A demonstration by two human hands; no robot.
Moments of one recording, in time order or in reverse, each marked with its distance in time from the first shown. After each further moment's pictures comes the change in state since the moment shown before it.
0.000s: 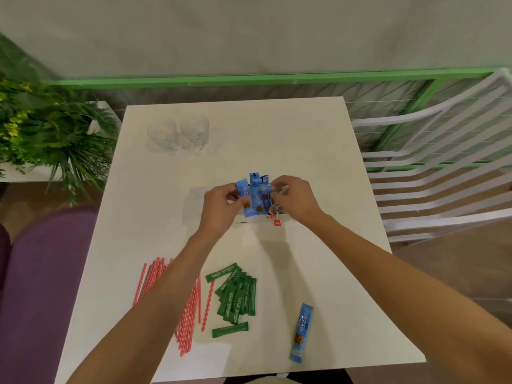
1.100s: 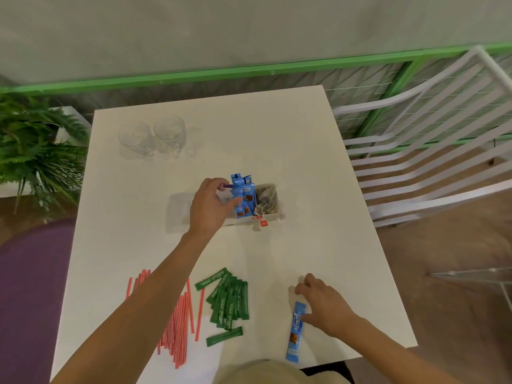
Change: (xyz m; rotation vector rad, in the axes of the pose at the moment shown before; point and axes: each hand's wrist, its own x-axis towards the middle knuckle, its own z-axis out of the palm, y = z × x) left_hand 0.029 -0.023 0.023 0.163 0.013 0.053; right_hand -0.175 0.130 0.021 -0.622 -0.497 0.013
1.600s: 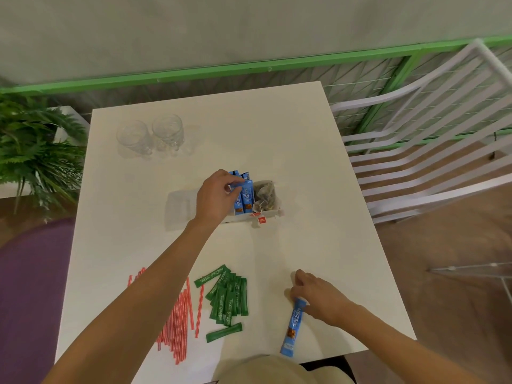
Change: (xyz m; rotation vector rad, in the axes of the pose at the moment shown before) left_hand 0.013 0.017 0.008 0.078 -0.075 0.109; right_hand 0.007 0.004 -0.009 -0.088 -0.037 -0.220
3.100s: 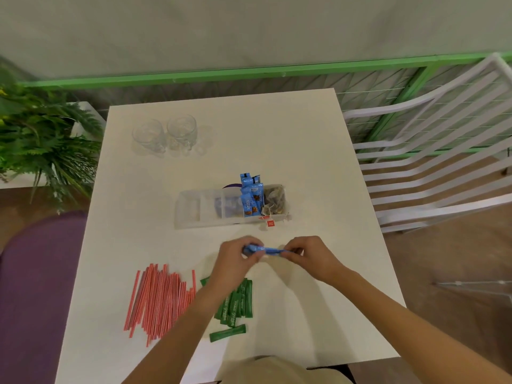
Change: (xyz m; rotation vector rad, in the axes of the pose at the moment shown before) left_hand -0.121 0.005 0.020 -0.315 -0.220 -0.256; right_hand 0.051 -0.004 -0.070 0.671 0.333 0.105
